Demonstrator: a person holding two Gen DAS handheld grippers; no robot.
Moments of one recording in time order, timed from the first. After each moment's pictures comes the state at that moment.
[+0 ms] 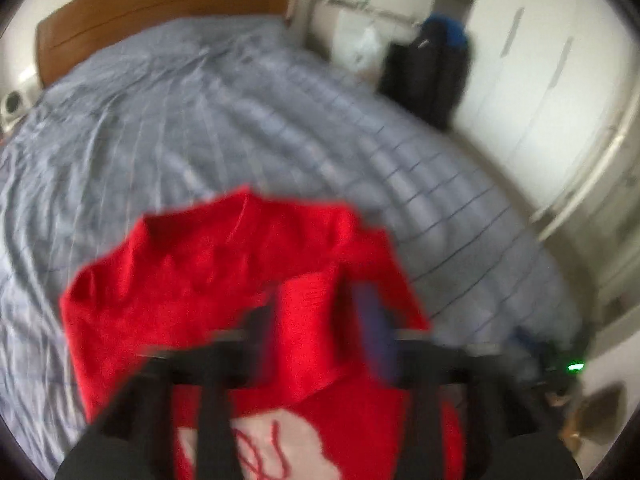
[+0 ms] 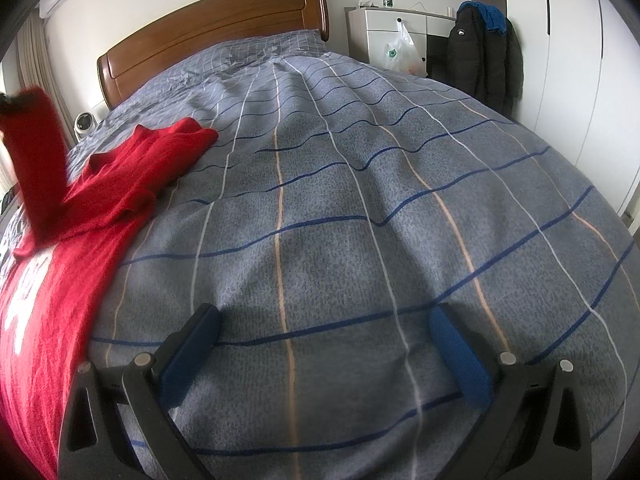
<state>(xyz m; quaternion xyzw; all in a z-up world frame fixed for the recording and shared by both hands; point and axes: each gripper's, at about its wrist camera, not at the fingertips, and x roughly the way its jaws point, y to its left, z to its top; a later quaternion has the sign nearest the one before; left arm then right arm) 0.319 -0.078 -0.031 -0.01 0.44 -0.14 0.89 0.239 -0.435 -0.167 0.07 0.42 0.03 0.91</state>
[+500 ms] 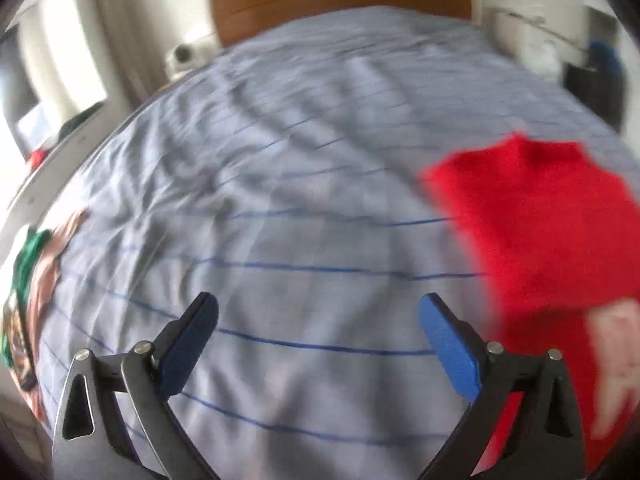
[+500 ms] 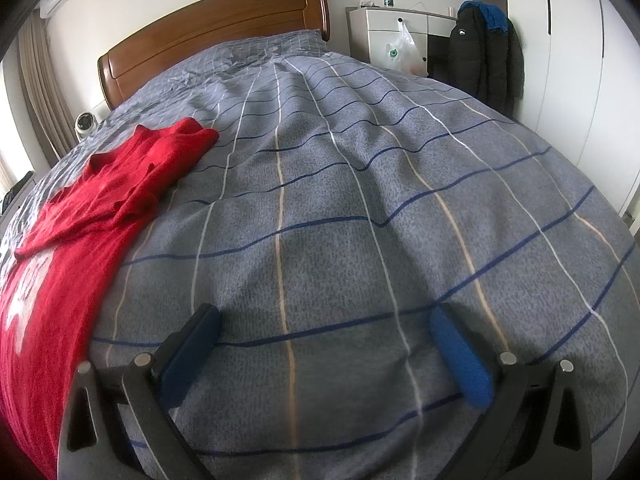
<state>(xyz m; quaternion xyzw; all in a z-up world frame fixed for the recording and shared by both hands) 0.251 0.203 -0.117 0.00 0.42 0.15 0.89 0.238 -0.433 -0.168 0.07 0.42 0.03 0.91</state>
